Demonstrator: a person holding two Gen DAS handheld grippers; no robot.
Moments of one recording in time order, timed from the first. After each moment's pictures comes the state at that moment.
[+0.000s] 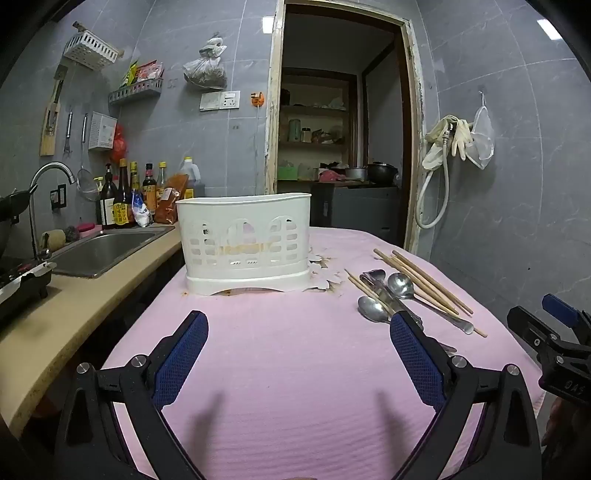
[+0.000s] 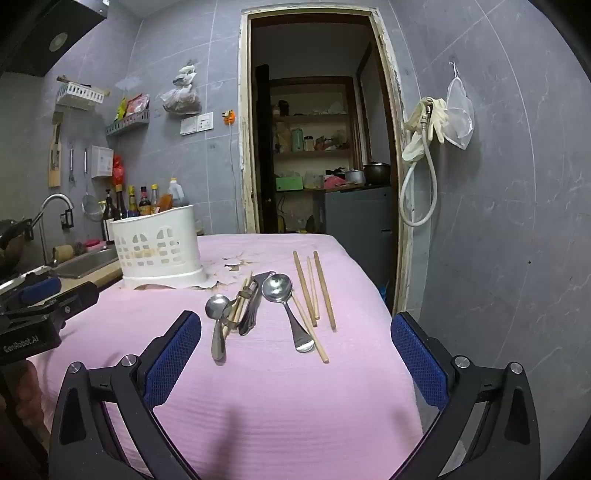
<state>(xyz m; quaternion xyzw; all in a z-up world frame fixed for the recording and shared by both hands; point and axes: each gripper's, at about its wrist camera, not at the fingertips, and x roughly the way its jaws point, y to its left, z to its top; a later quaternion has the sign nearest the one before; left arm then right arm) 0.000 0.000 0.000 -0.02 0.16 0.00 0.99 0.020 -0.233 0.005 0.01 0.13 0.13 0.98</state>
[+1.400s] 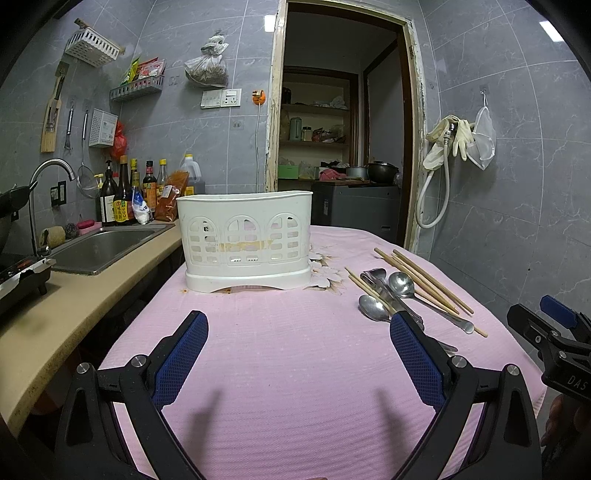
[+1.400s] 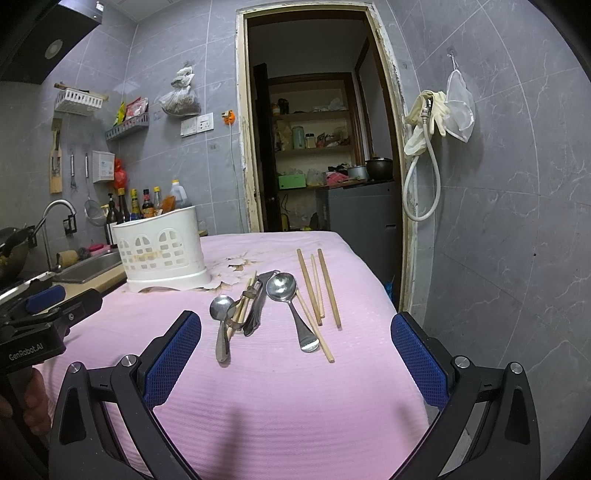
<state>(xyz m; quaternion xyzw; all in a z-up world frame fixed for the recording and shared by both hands) 0.000 0.001 0.001 -0.02 0.16 0.00 0.99 0.024 -0.234 0.005 0.03 0.14 0.14 0.98</state>
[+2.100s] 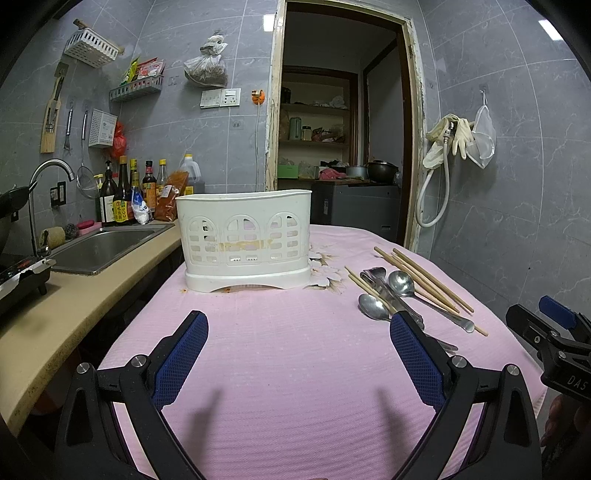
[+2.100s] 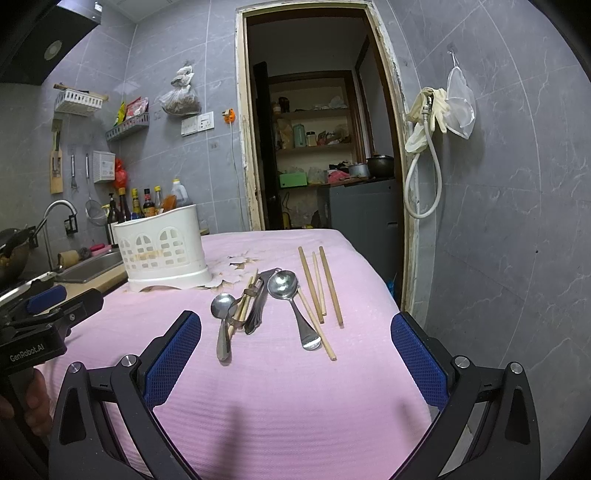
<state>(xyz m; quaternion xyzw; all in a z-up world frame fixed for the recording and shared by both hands) 0.002 0.002 0.000 -0.02 0.16 0.00 0.99 0.021 -0.232 0.005 0.03 0.14 0.14 0.98</state>
